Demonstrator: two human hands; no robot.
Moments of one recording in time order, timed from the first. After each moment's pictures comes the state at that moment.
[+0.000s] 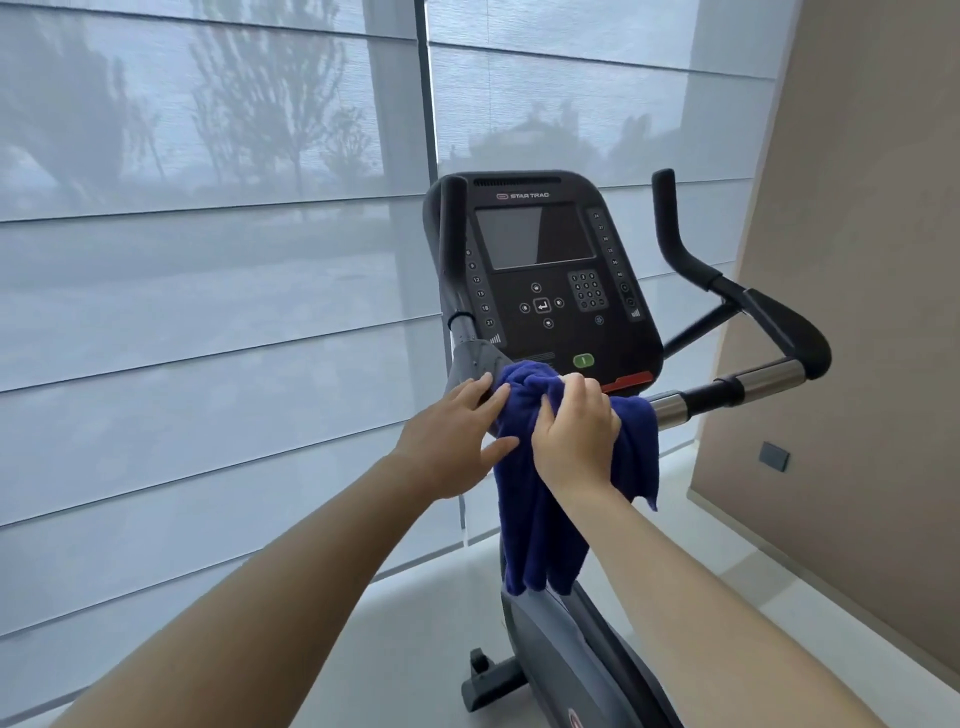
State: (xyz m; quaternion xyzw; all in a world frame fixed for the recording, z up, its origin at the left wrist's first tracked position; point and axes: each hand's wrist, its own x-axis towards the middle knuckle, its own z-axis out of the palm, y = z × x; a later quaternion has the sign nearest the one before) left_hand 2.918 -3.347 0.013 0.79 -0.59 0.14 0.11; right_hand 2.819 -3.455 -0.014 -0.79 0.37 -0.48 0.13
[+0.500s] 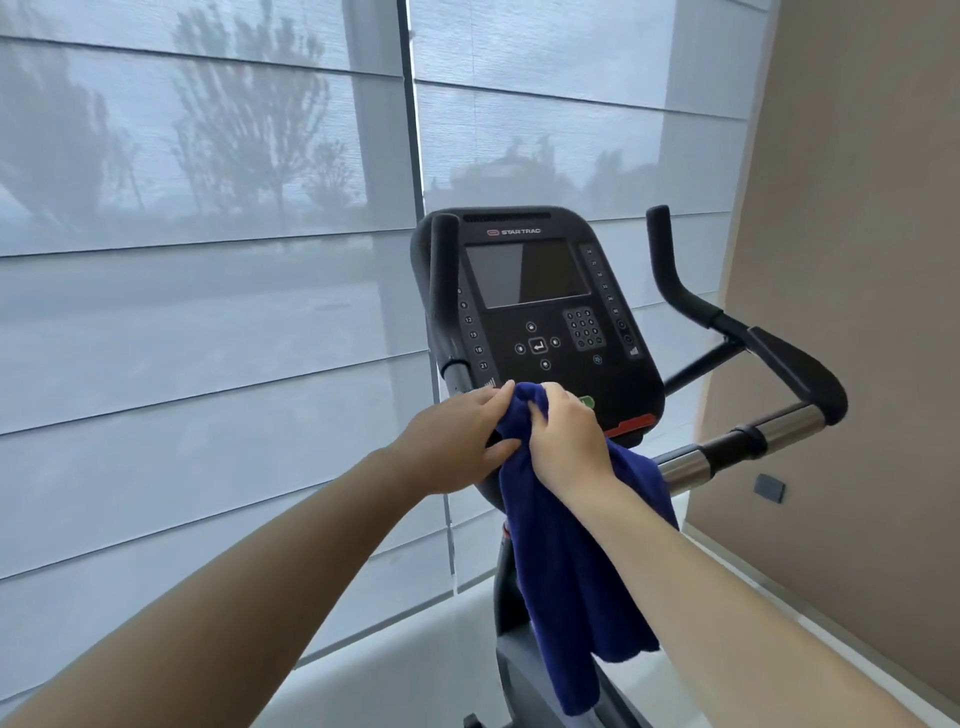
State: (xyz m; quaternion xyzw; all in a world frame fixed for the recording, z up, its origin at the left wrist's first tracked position) left_hand 2.959 -3.393 0.053 0.75 -0.64 0.11 0.12; right_hand 2.854 -3.490 0.027 -0.83 0.31 -0.40 0.24
